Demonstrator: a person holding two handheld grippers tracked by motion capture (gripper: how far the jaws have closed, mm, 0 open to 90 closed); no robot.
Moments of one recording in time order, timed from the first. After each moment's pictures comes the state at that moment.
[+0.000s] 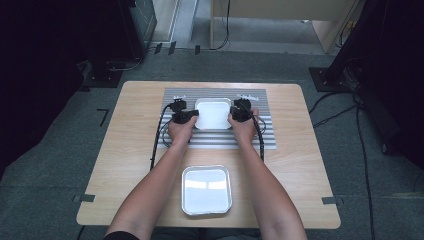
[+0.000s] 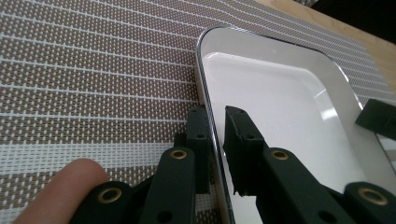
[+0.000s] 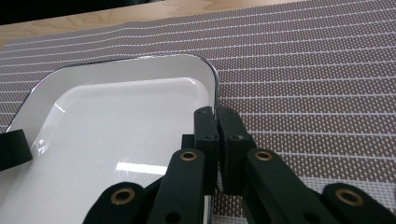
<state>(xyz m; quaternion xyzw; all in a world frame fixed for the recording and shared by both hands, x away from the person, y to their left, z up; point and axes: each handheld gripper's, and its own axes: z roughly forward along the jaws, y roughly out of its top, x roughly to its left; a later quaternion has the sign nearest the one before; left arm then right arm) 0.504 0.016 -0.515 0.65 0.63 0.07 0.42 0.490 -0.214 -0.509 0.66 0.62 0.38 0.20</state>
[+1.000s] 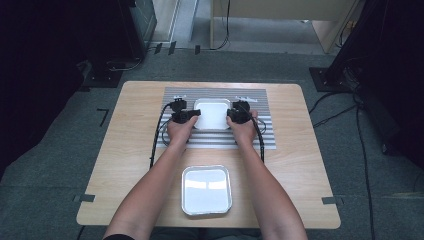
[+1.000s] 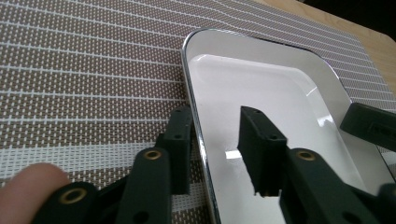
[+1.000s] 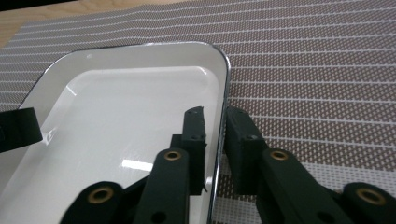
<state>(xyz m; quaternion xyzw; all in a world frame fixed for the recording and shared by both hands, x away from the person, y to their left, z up) 0.501 0.015 -0.512 0.67 0.60 0.09 0.42 0.485 -0.211 -0.515 0.65 0.63 0.38 0.18</state>
